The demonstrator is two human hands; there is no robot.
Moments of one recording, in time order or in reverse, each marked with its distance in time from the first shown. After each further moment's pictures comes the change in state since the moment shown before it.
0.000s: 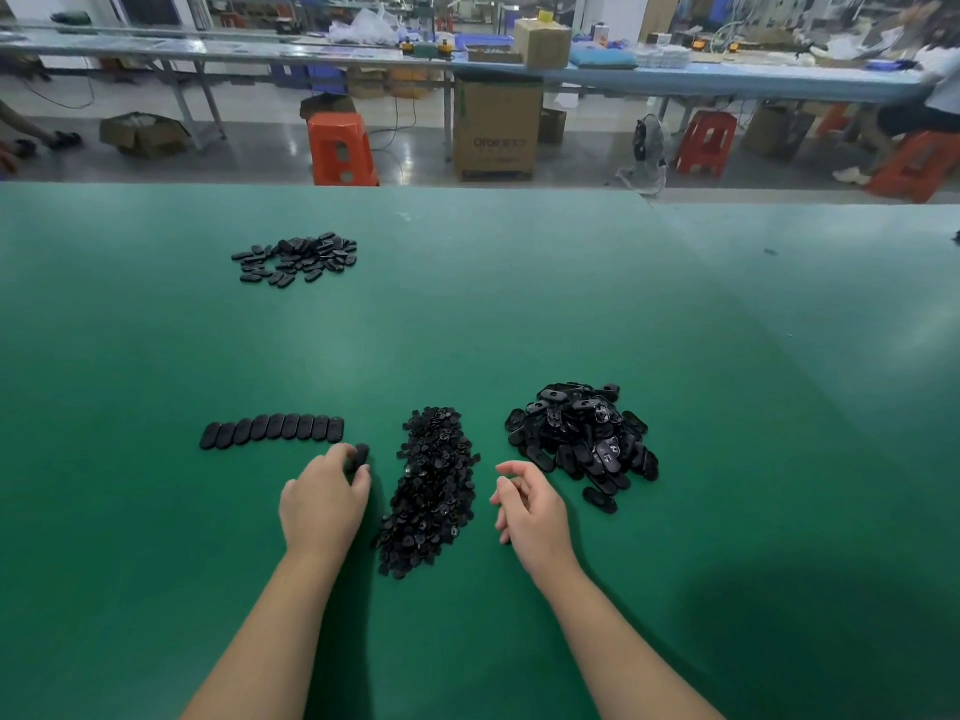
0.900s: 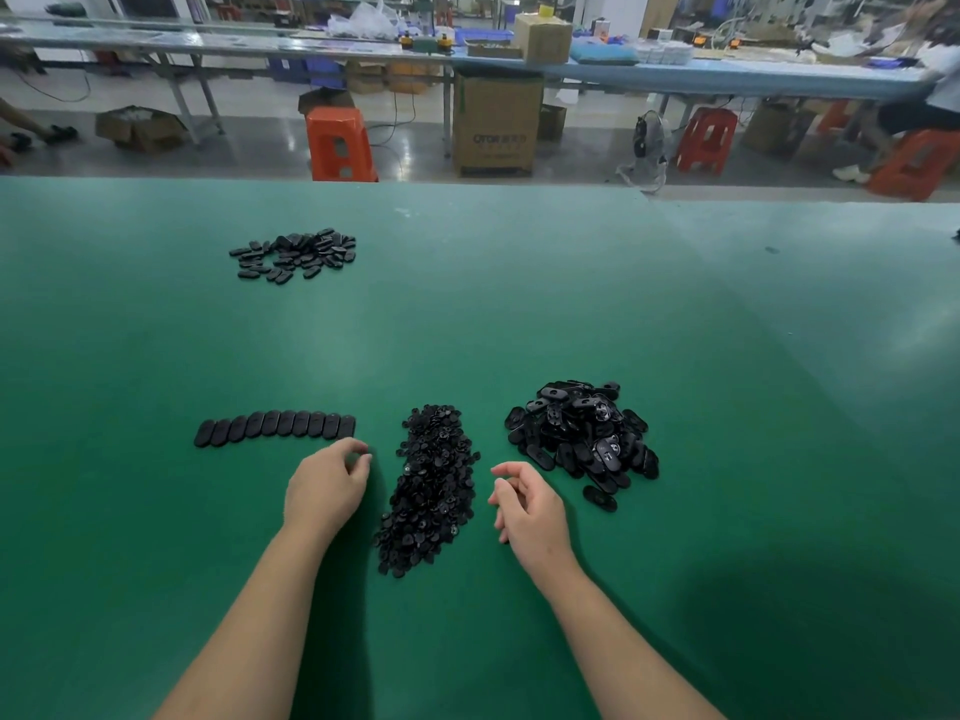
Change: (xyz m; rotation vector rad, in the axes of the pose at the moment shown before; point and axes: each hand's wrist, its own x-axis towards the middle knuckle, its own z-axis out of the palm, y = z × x) left_hand 0.020 -0.001 -0.005 -0.155 -0.194 0.018; right_hand 0.002 0.006 0.001 -0.024 -0.028 -0.006
